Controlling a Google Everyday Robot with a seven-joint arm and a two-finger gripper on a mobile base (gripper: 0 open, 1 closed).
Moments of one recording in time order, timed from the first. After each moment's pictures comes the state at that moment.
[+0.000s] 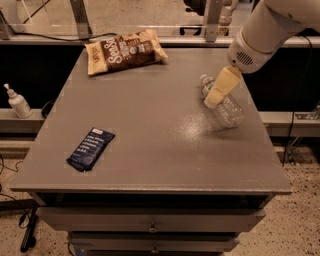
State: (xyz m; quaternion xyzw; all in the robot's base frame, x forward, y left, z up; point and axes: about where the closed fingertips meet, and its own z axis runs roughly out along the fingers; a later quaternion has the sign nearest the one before) arm 0.600 -0.179 0.910 -0.45 0.87 -0.01 0.21
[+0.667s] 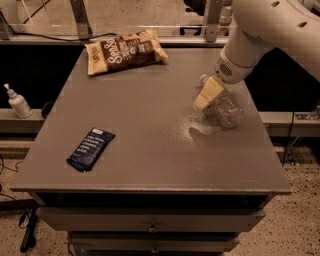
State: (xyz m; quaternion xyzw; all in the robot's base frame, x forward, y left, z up) arm 0.631 -0.172 0.857 -0.37 0.91 0.00 0.19
